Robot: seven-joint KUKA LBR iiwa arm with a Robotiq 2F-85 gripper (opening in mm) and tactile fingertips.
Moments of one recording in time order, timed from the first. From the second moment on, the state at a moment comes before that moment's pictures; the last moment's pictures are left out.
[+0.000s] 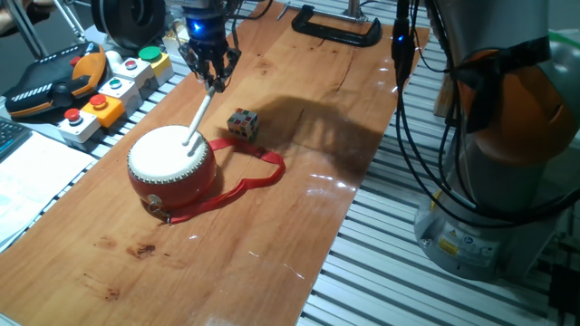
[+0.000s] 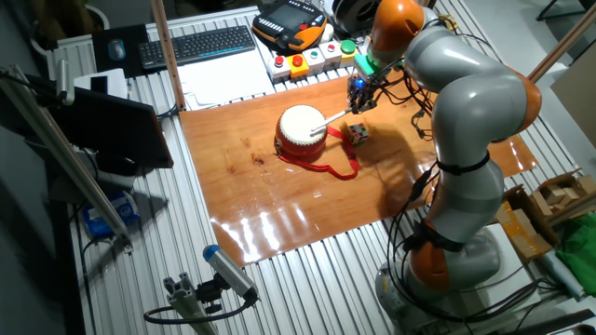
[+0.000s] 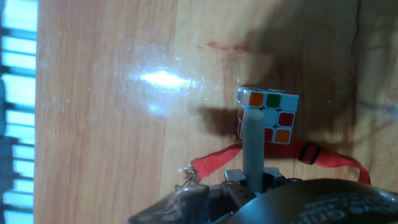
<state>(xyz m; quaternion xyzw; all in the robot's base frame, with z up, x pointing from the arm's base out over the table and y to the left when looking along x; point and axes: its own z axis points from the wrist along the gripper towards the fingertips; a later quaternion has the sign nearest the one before) 0.595 -0.022 0.176 -0.66 -0.75 -0.04 0.05</state>
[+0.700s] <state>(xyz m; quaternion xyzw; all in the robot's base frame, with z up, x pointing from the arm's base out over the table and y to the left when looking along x) 0.604 -0.015 0.181 -0.71 -0.70 -0.05 0.05</state>
